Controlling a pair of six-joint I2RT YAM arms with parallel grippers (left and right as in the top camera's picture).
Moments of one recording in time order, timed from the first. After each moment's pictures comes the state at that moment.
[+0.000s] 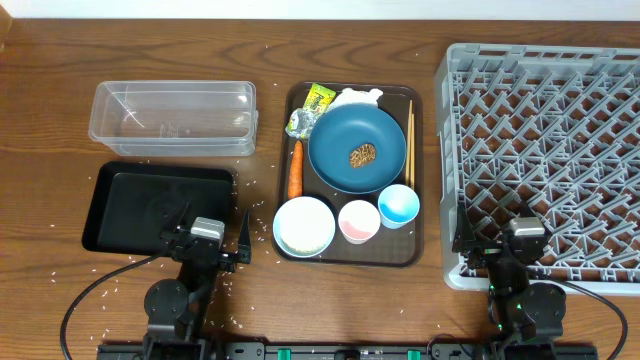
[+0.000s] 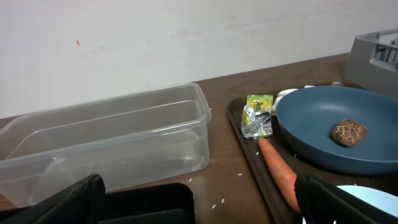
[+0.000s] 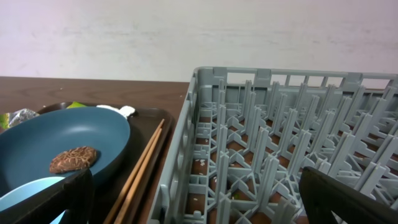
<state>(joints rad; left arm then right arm) -0.07 0.01 0.03 -0.12 0.12 0.12 0.07 0.01 0.01 -0.07 0.00 0.02</state>
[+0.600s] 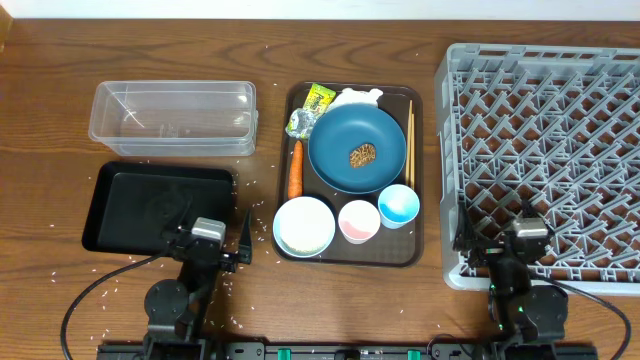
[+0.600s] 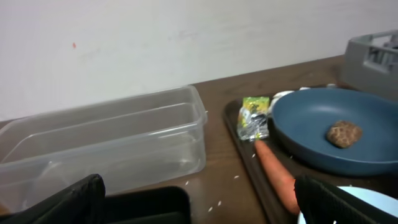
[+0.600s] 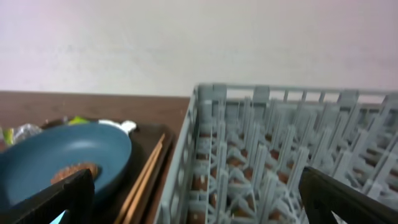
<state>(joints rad) -0.07 0.01 0.03 -0.10 0.16 0.12 0.07 0.01 0.01 -0.01 0.00 0.02</state>
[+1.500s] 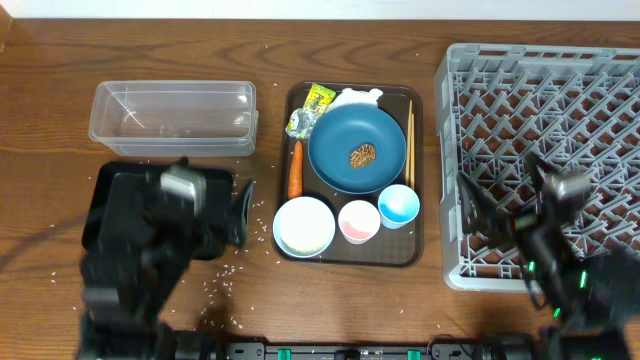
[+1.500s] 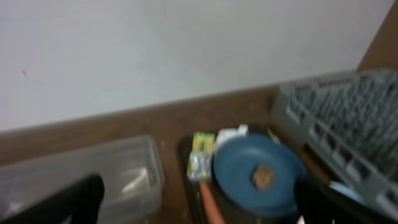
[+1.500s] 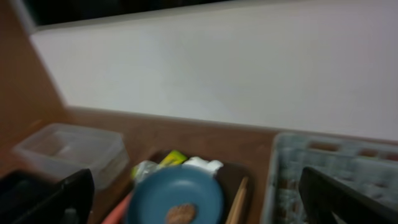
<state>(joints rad) -0.07 0.60 0.85 -0.50 0.32 0.01 0.07 0.57 0.76 -0.30 -0.33 0.15</state>
